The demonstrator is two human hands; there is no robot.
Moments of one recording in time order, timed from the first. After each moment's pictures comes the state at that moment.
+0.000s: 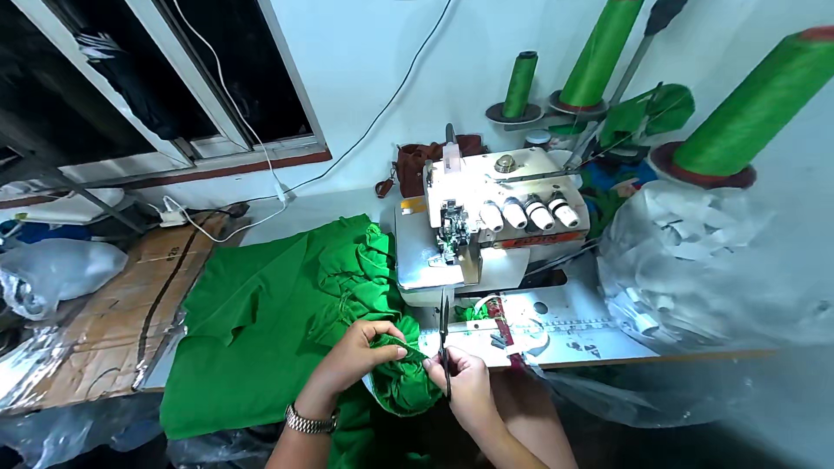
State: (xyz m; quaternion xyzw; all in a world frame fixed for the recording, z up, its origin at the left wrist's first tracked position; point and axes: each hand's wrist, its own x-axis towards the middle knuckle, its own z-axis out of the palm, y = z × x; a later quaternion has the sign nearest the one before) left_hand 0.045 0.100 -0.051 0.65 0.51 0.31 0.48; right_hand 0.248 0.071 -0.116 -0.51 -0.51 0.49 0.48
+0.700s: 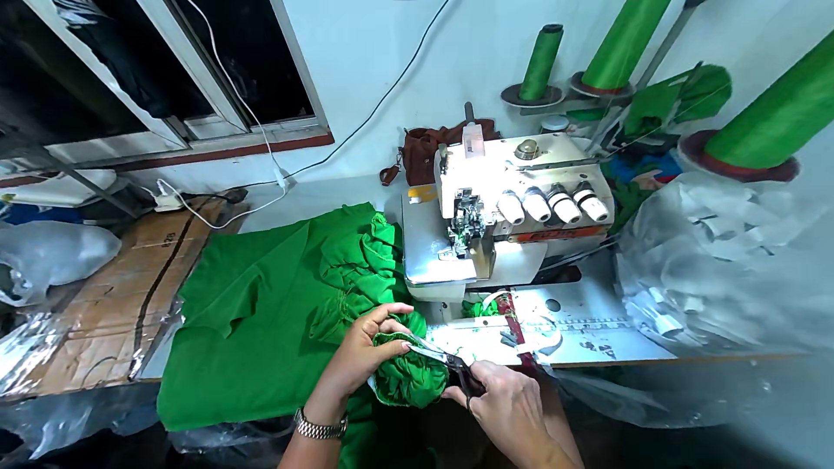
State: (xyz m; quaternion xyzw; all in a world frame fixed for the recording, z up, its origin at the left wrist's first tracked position) left_hand 0.046 0.097 -0.075 0.58 0.47 0.41 0.52; right_hand 0.289 0.059 -0.134 -0.55 -0.77 -0.01 0.32
